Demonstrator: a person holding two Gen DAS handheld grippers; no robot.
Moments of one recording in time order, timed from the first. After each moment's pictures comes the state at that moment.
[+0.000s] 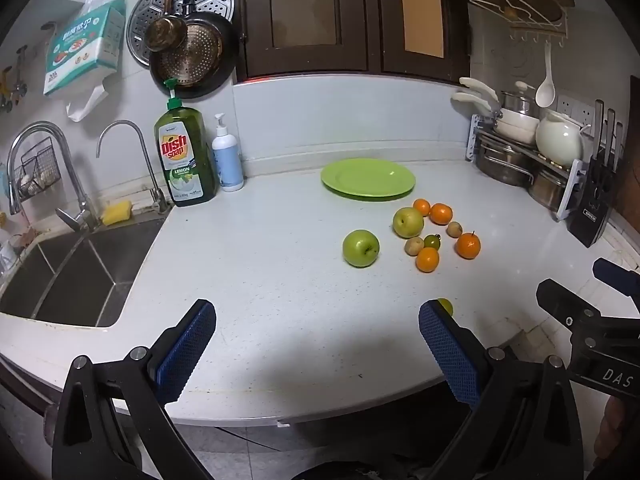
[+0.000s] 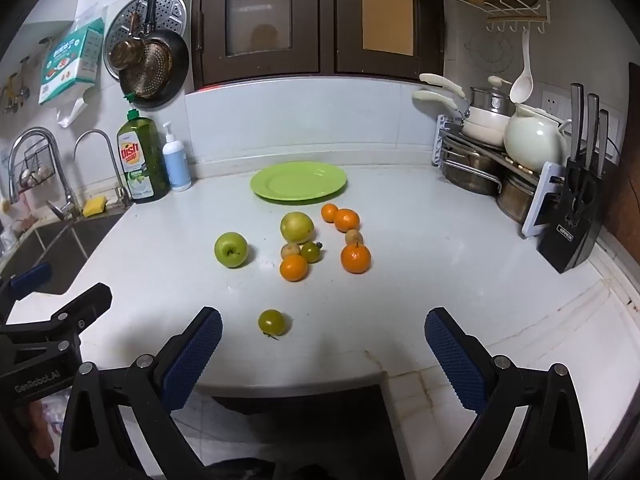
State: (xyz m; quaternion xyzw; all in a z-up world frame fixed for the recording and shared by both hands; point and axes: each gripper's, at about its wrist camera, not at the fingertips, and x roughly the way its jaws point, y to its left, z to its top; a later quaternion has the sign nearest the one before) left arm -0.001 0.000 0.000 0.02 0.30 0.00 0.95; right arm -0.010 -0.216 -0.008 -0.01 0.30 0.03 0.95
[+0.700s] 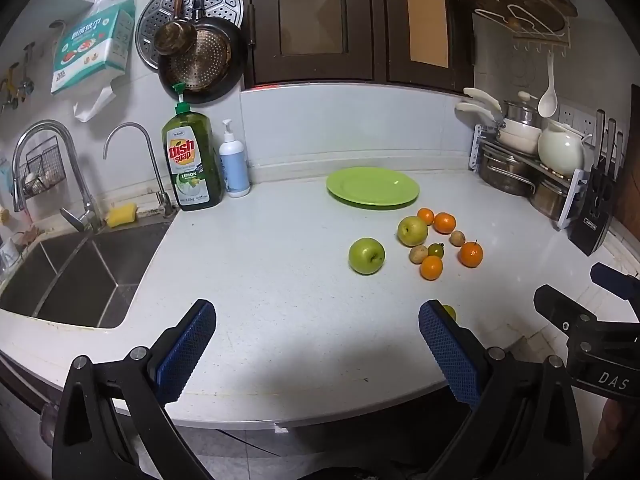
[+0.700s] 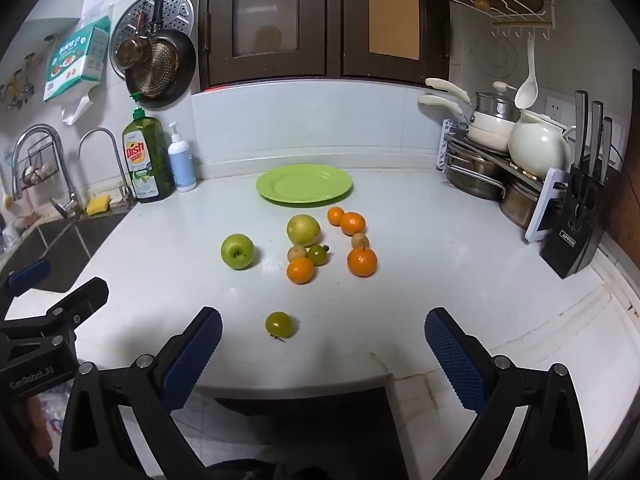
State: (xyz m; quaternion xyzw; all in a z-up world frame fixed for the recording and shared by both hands) left arm -0.006 0.008 0.005 0.02 0.29 0.00 0.96; right arm -0.011 -0.211 -0.005 -0.01 0.30 0.04 0.95
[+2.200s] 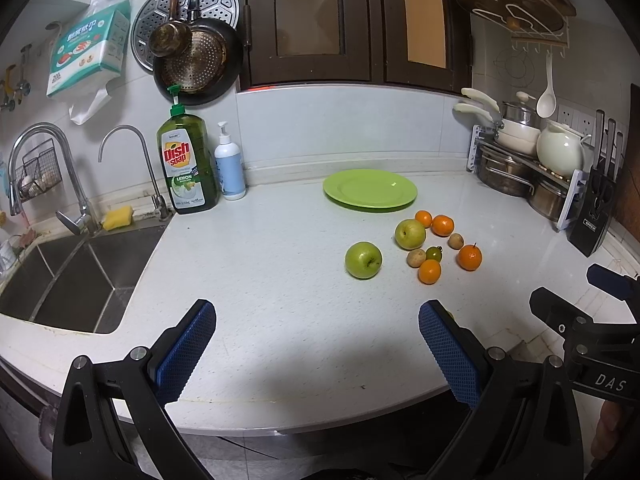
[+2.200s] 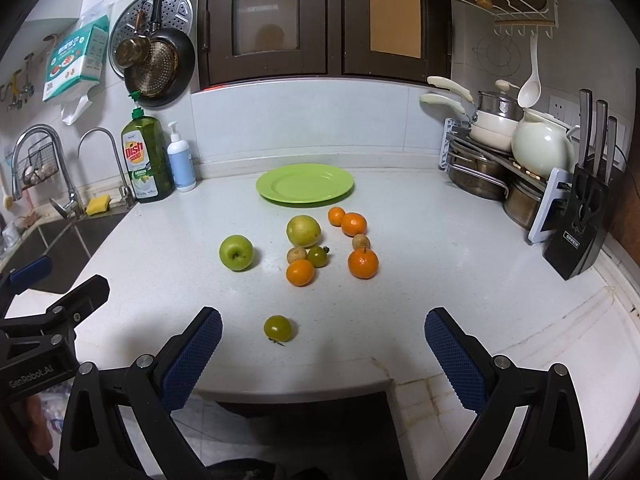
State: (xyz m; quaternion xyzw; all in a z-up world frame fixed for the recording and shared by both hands) left arm -0.005 0.007 0.005 0.02 0.29 0.00 0.96; right arm -0.005 -0.208 -0.008 -0.01 0.30 0.04 0.95
